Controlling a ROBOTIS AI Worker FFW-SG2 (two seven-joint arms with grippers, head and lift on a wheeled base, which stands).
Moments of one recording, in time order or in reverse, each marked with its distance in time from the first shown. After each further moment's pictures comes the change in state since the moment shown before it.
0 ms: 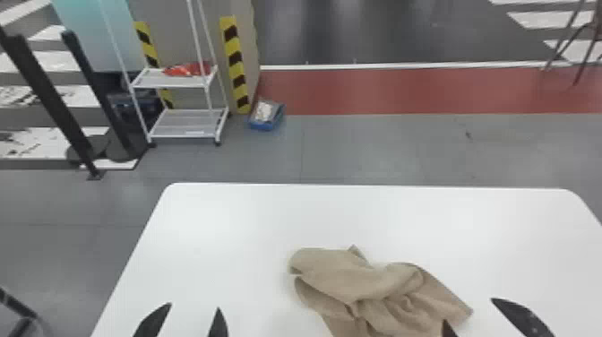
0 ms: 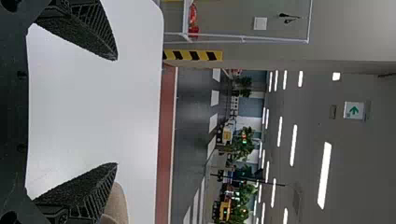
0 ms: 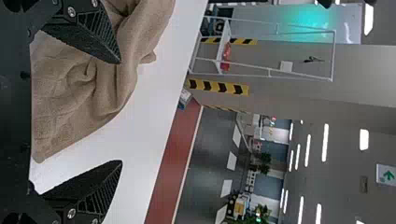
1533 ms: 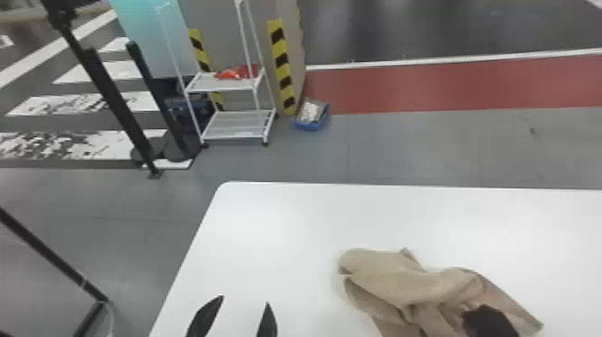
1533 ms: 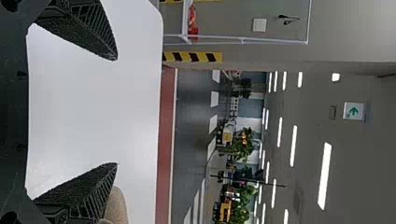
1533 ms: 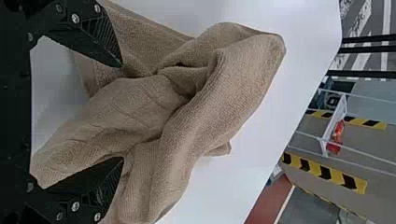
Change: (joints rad) left arm -0.003 0.004 0.009 0.006 0.005 -0.003 -0.008; right arm -0.230 0.000 0.304 0.021 0.423 0.594 0.106
